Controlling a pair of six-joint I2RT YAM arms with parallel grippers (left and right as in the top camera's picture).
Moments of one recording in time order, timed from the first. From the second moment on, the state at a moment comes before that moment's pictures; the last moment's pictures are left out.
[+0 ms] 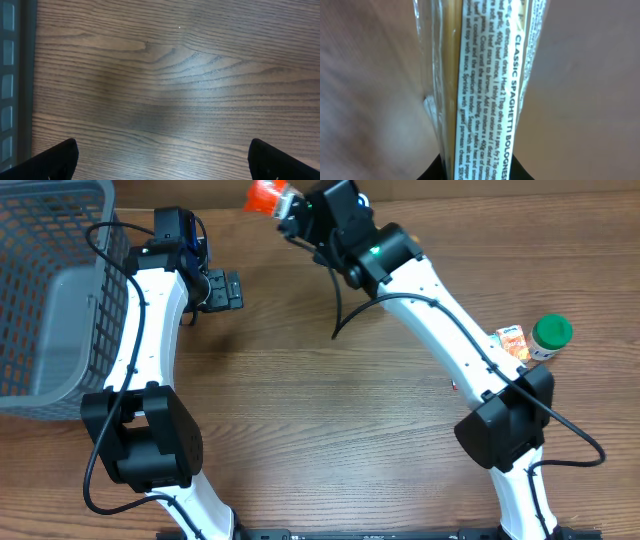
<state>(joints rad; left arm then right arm) 0.09 1.93 1.71 -1.02 -0.05 -0.10 0.63 2.21 2.28 -0.75 0.31 -0.78</state>
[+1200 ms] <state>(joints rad) 0.09 1.93 1.71 -1.02 -0.05 -0.10 0.57 2.70 2.28 0.46 0.52 -1.24</state>
